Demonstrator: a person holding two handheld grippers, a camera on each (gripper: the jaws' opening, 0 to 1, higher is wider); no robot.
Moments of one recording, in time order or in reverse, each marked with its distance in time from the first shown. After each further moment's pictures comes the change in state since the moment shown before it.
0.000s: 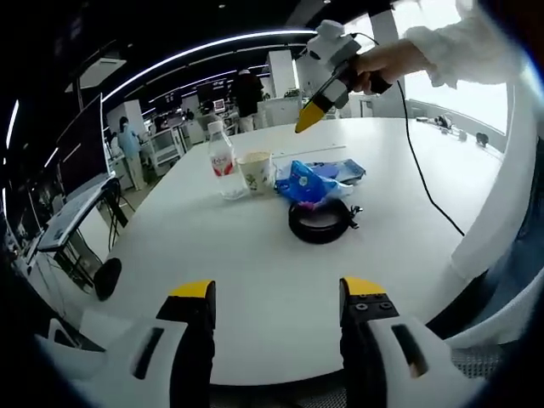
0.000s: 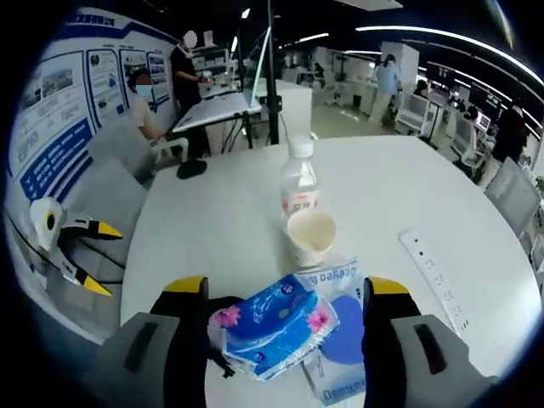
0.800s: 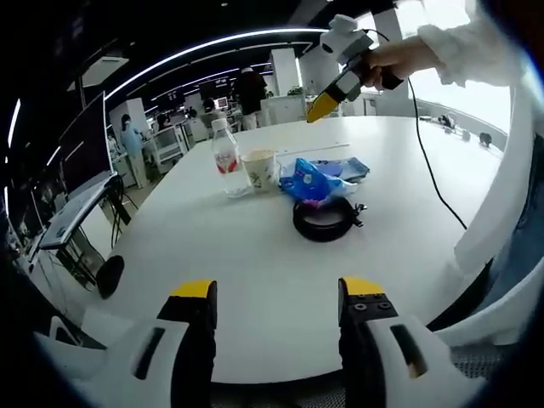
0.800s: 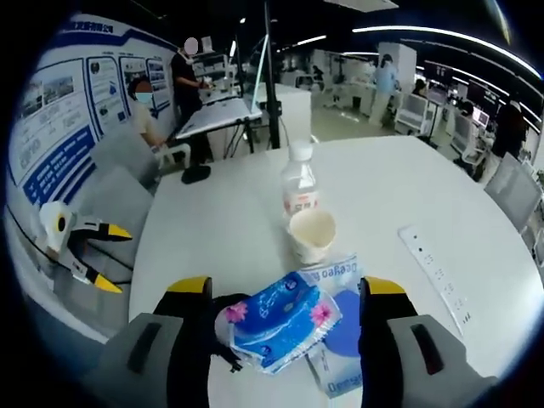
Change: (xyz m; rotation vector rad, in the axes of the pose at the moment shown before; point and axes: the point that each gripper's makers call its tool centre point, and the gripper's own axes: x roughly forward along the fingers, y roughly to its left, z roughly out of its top) left arm 0.000 0.004 -0.003 -0.005 0.009 0.015; right arm -0.014 0.002 -0.005 0.030 -0.020 0.016
